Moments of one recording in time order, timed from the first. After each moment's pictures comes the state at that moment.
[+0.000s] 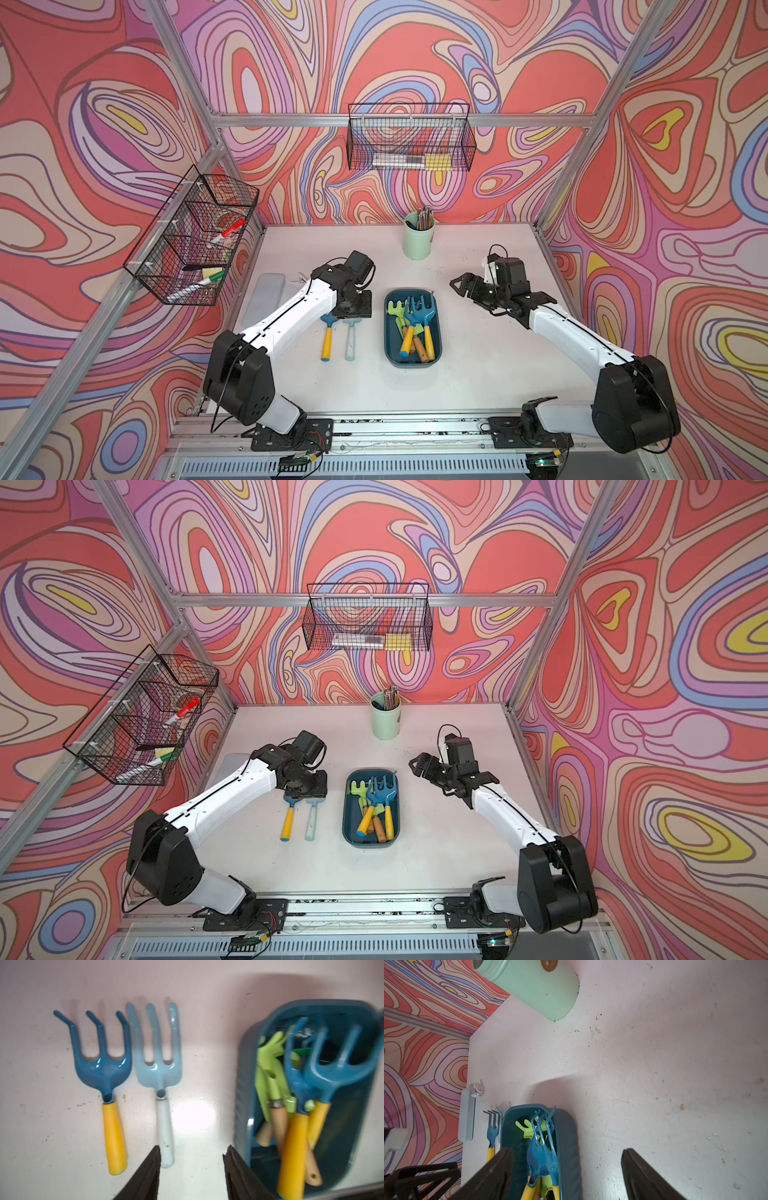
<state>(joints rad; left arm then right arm) -0.56 1.51 1.29 -1.01 0.00 -0.52 0.22 1.33 0.85 -0.26 -0.31 0.62</state>
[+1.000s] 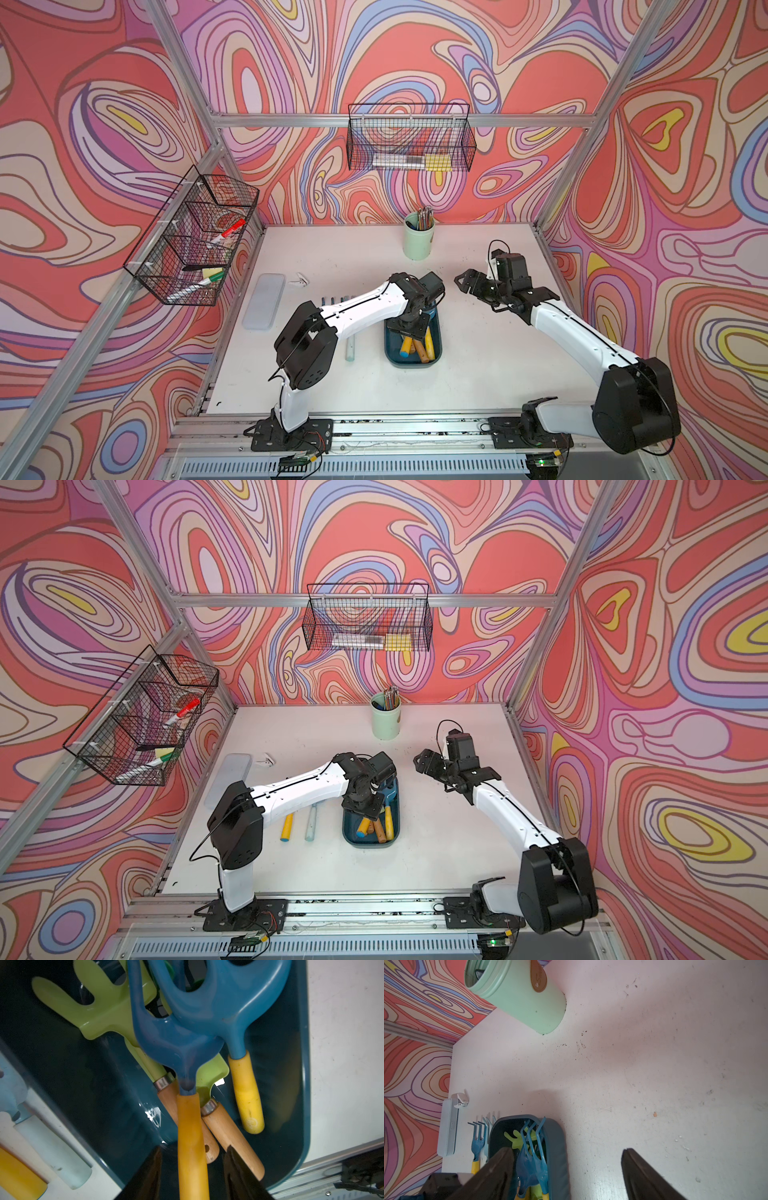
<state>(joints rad) -0.90 1.94 1.58 -1.10 0.01 -0.57 0.22 1.33 0.90 -0.33 -0.22 0.59</state>
